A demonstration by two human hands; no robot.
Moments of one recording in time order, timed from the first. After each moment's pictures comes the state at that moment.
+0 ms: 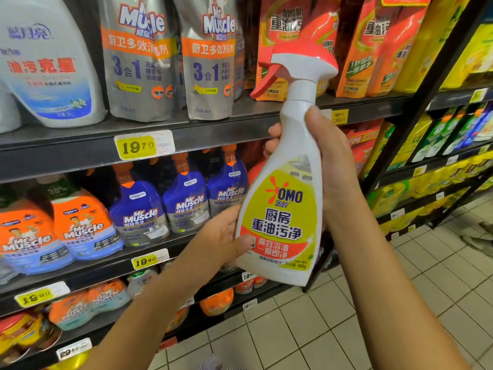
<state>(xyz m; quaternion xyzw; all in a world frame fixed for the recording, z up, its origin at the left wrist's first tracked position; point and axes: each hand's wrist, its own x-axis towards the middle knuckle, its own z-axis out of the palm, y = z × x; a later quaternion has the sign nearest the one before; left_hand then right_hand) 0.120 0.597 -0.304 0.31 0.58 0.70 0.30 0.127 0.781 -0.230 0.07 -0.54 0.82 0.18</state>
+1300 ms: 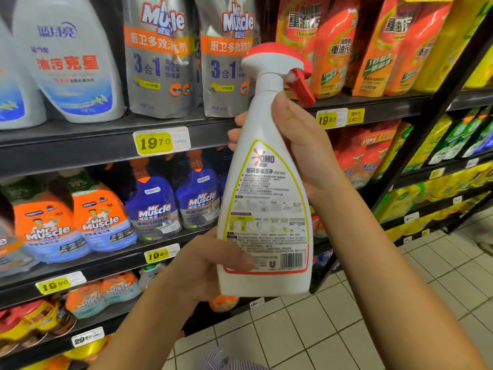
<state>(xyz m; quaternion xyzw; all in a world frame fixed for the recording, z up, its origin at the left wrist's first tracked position) 0.124 0.579 -0.299 0.27 0.37 0.75 0.47 0.102 0.745 -0.223 0.15 -0.53 0.83 0.10</state>
